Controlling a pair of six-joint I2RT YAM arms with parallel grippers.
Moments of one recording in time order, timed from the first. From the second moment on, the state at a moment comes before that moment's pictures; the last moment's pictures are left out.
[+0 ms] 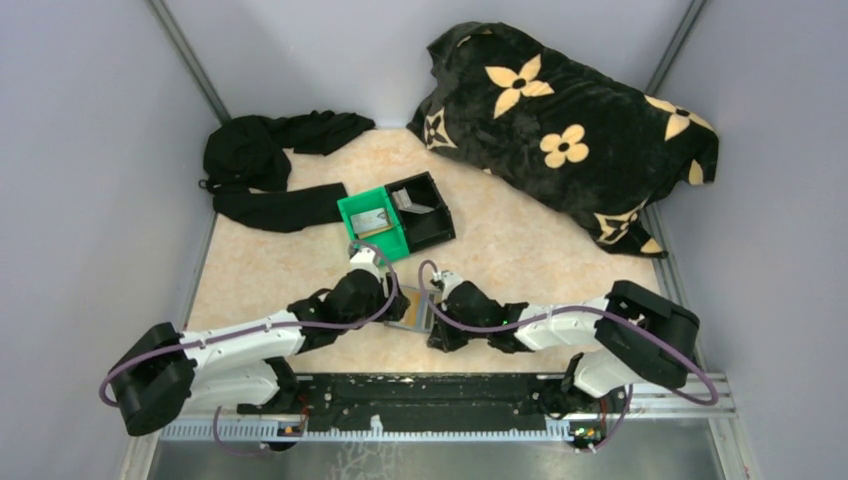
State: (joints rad) left arm -0.95 1.10 0.42 0.01 -0.31 -0.72; right arm 1.11 1.43 0.47 0.20 -0.10 0.67
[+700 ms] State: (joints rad) left arm -0.89 1.12 0.32 0.10 -0.21 -0.73; right arm 0.86 1.35 0.41 0.21 -0.13 0.57
